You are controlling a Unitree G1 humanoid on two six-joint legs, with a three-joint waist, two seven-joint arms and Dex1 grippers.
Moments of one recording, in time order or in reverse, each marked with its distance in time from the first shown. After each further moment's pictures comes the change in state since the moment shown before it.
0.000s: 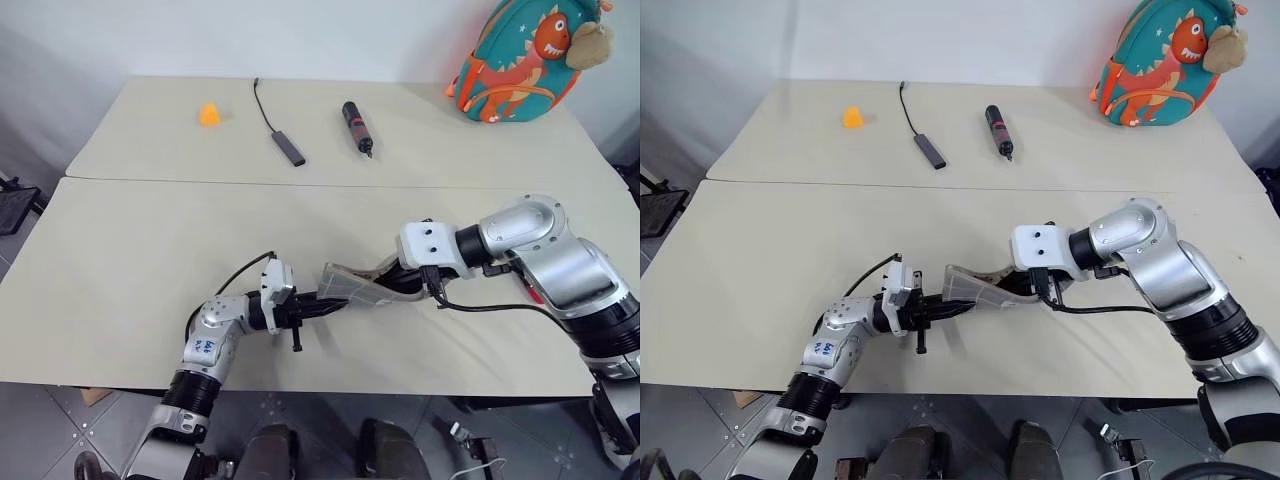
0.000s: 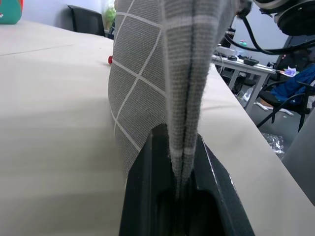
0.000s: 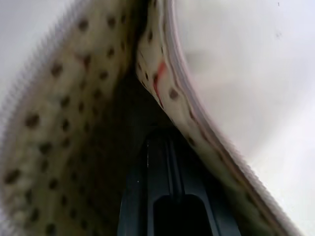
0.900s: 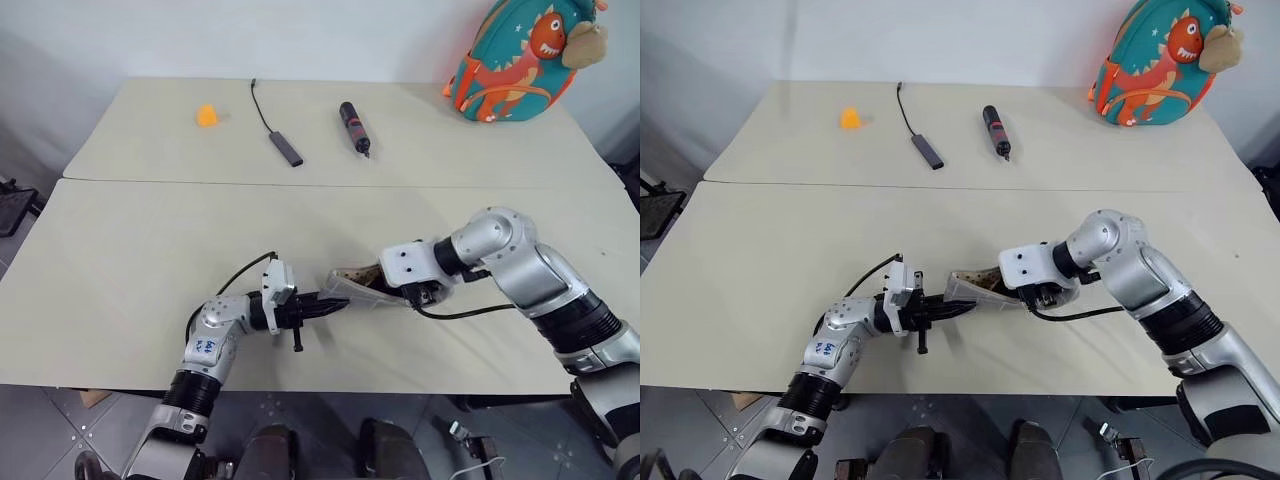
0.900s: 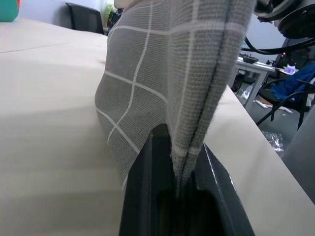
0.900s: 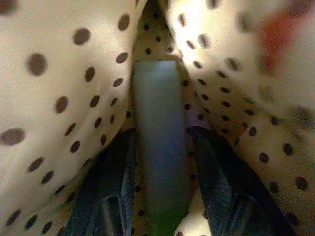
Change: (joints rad) left arm -0.001 0.000 -0.005 0.002 0.010 0.001 0.009; right arm -0.024 0.113 0.111 0.120 -0.234 -0.029 0.035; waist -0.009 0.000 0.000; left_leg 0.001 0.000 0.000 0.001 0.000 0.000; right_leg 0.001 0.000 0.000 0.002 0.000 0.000
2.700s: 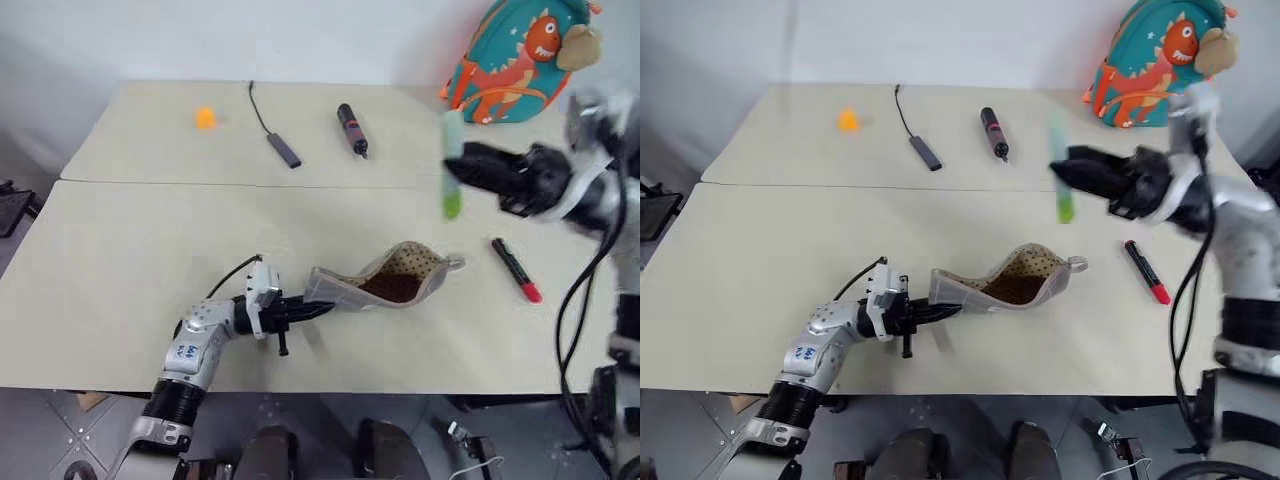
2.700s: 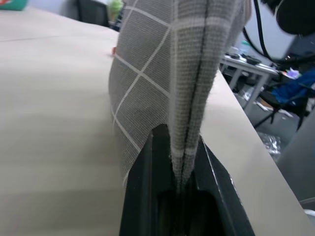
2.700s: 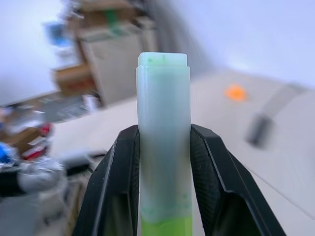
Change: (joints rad) left arm 0.079 0.087 0.053 -0.117 -0.060 0.110 -0.005; right arm 0.051 -0.125 -0.739 0.115 1.014 0.503 -0.254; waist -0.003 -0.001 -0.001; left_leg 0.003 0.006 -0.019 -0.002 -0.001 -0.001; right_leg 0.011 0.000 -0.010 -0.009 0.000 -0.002
